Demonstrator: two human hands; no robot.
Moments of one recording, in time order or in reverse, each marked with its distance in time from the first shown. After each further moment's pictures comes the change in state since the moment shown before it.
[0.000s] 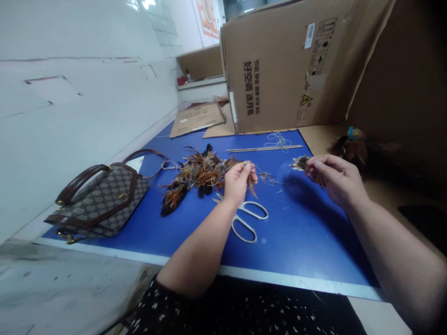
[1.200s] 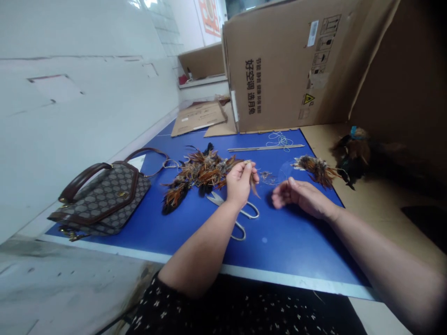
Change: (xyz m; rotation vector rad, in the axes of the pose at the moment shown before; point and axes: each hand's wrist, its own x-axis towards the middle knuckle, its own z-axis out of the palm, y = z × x) left_hand -0.006 -0.003 0.007 0.033 0.074 0.057; right_hand -0.025 0.026 0.052 0.353 -0.591 0.460
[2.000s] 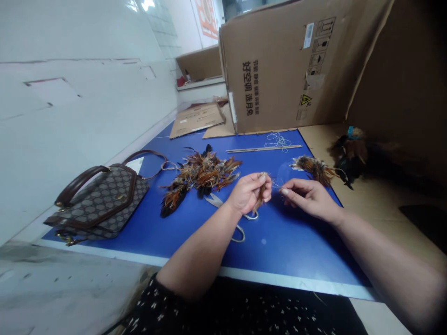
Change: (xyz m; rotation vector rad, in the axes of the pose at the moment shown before) left_hand -0.016 0.014 0.007 -0.251 -0.448 -0.470; right_hand -0.015 -0.019 0.010 -0.524 0.250 -0.231
